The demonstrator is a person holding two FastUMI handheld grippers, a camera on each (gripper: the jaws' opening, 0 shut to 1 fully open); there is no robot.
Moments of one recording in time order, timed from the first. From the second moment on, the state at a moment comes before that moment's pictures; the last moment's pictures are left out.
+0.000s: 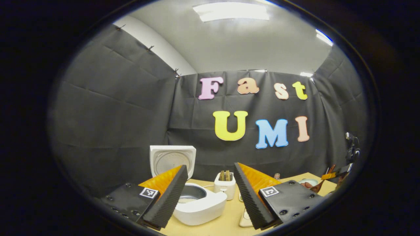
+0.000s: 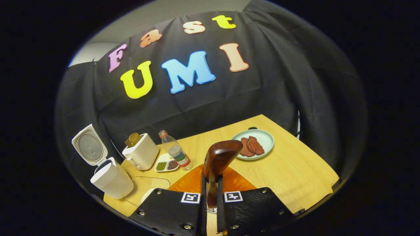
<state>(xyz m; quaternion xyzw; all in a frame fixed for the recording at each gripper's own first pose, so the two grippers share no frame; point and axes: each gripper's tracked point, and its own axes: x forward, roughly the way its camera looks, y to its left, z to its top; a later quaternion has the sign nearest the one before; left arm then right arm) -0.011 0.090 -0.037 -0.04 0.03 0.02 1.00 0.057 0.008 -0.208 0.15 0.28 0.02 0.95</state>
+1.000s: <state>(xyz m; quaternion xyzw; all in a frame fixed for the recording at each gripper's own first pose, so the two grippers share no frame) -0.018 0.194 -0.078 -0.02 0.07 0.05 1.00 0.050 0.195 -0.233 0.13 0.30 0.13 0.94</state>
